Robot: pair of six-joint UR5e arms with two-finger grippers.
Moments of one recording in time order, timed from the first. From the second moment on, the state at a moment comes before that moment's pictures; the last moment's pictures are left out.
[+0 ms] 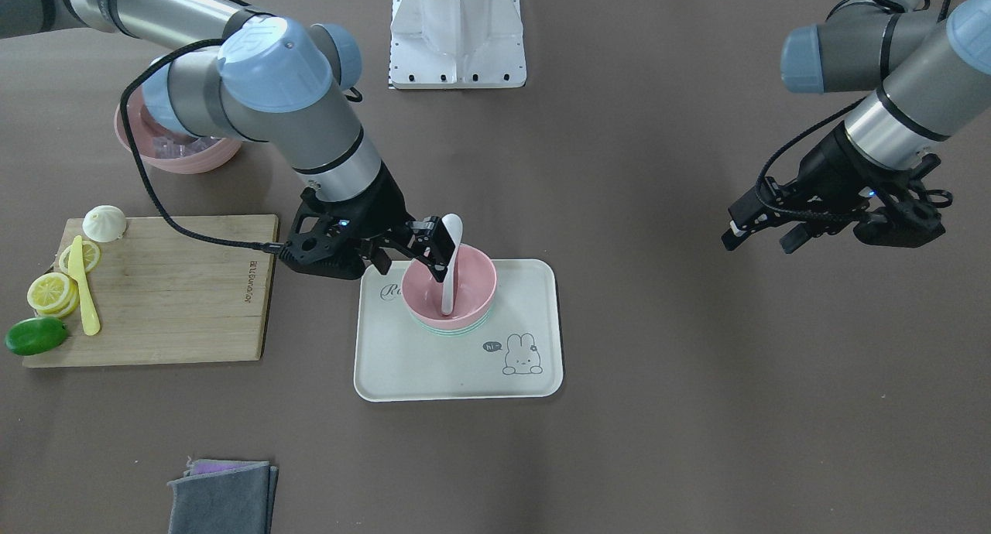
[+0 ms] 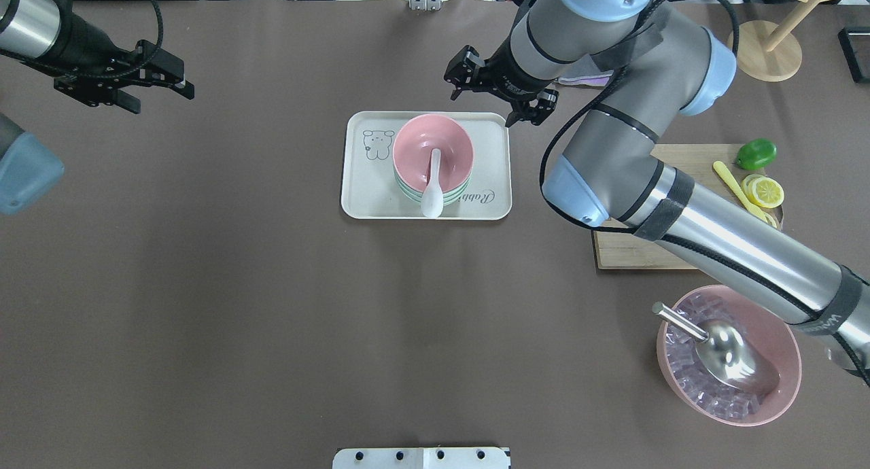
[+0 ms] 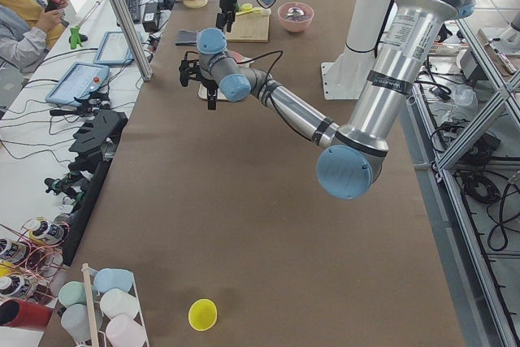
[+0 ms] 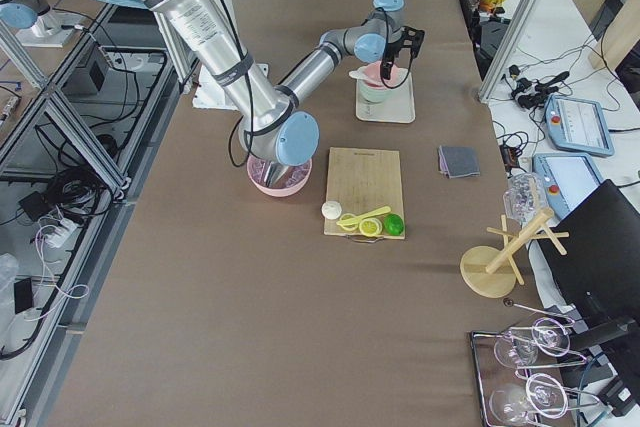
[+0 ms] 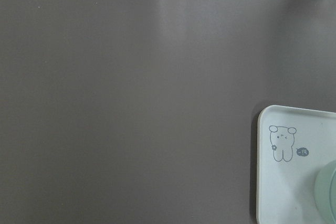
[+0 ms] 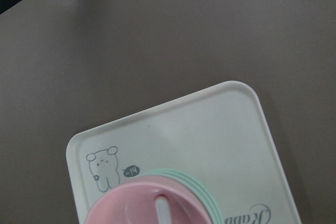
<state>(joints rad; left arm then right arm) -1.08 -1.93 -1.76 -1.91 -2.31 -1.03 0.82 -0.84 1.55 -1.29 2.09 1.44</state>
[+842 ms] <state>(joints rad) -1.23 -1.69 -1.77 -1.91 -2.31 -0.56 1.29 -1.32 1.55 -1.29 2.33 0.48</state>
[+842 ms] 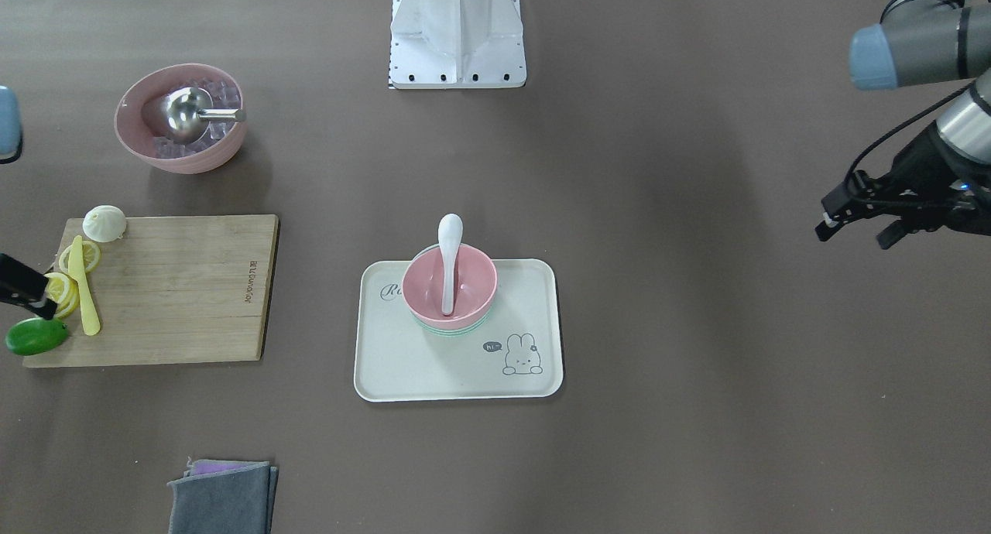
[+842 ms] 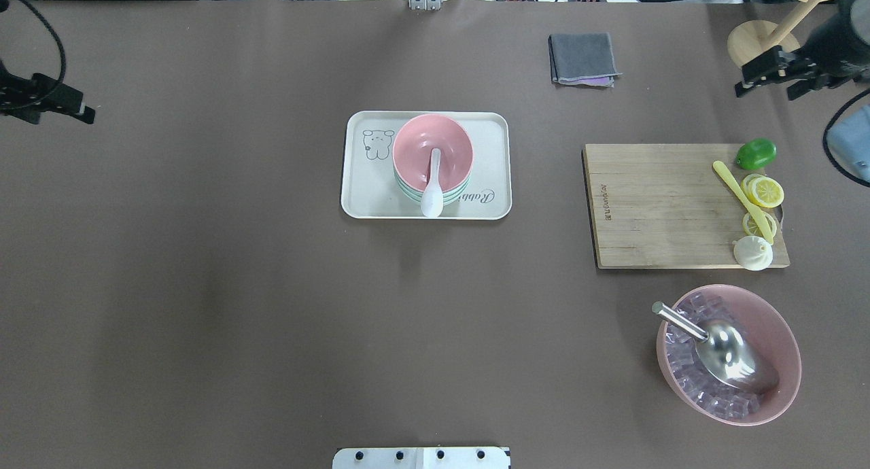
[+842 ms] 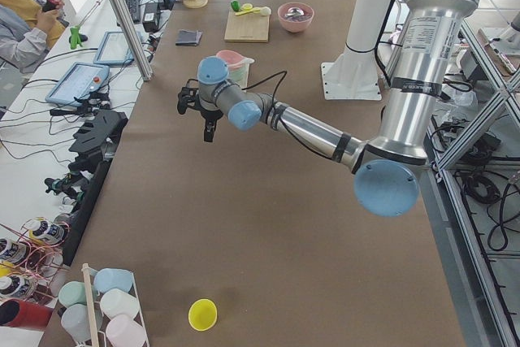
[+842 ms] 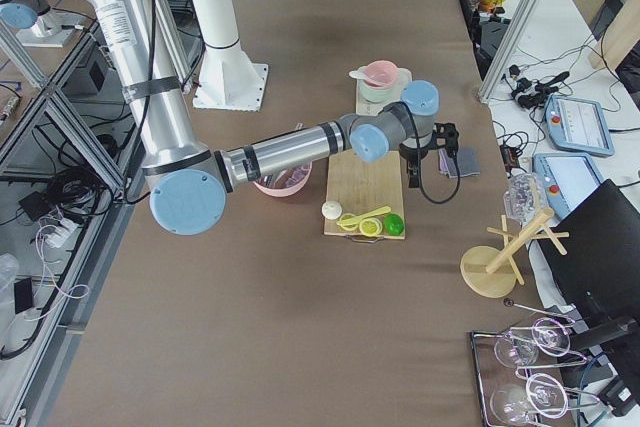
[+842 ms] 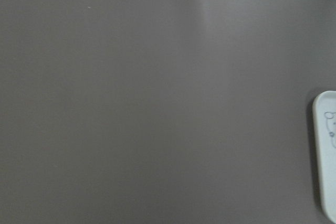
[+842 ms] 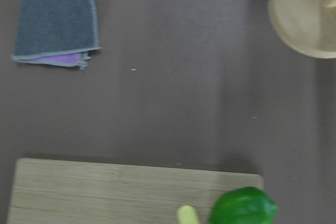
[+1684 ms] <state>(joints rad) -1.43 -1.45 -1.69 -1.90 -2.31 -0.14 1.46 -1.48 1.41 -1.23 2.37 0.01</state>
